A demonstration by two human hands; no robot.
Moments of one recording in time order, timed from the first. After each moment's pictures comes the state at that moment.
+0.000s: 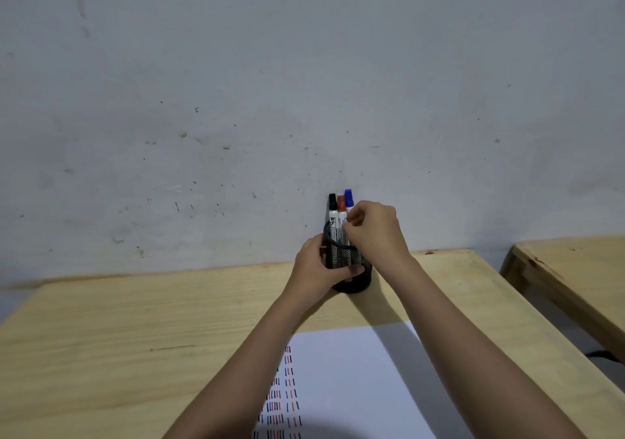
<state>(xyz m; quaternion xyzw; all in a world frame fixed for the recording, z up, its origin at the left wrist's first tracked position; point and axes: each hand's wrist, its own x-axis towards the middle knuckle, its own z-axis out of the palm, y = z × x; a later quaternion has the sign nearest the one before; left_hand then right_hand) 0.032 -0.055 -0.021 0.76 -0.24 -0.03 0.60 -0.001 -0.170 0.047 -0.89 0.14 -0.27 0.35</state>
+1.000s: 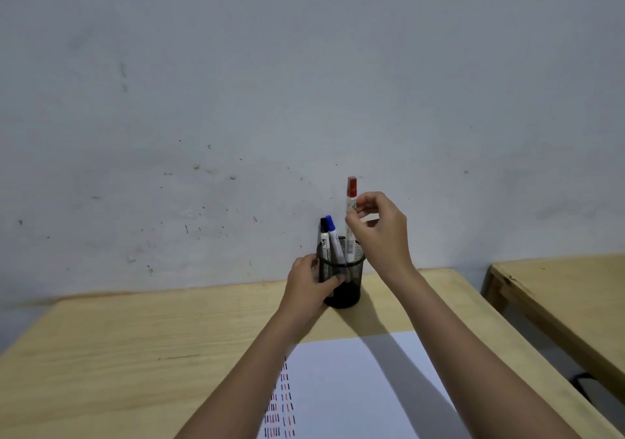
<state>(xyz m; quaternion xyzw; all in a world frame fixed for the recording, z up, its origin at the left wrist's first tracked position) 0.006 -0.049 0.000 0.77 -0.20 -0.01 0.60 -0.045 -0.164 0.091 -0.76 0.00 -0.43 0.48</state>
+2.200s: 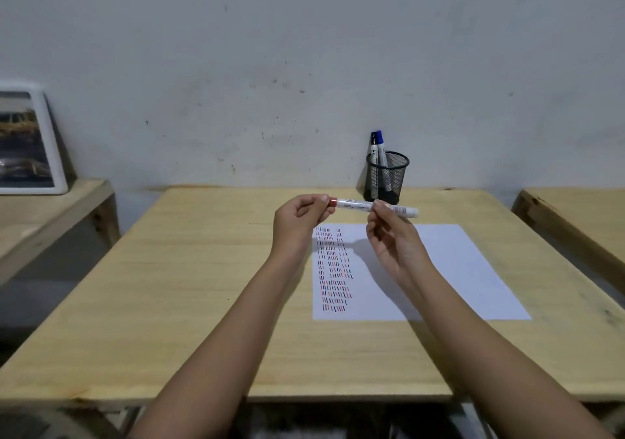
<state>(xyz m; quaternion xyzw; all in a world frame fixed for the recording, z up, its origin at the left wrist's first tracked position) -0.136 0.088 0.014 0.58 -0.11 0.00 0.81 -0.177 -0.061 0.002 -0.37 0.05 -0.12 0.92</state>
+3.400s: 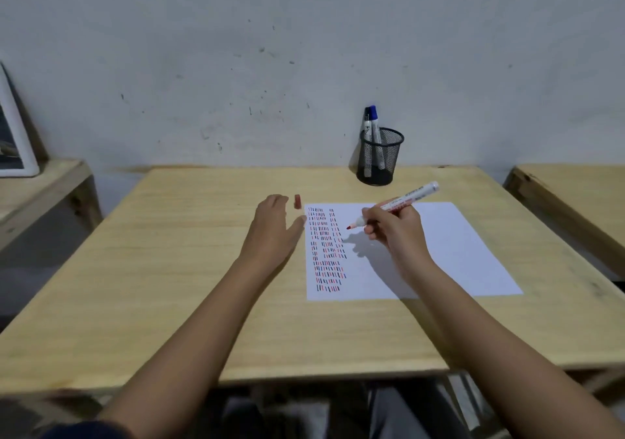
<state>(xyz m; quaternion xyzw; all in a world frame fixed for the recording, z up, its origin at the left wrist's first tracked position) -0.121 0.123 -0.029 0.91 -0.19 0.11 0.35 -0.196 -0.065 -0.009 -0.63 0.11 -0.18 0.75</state>
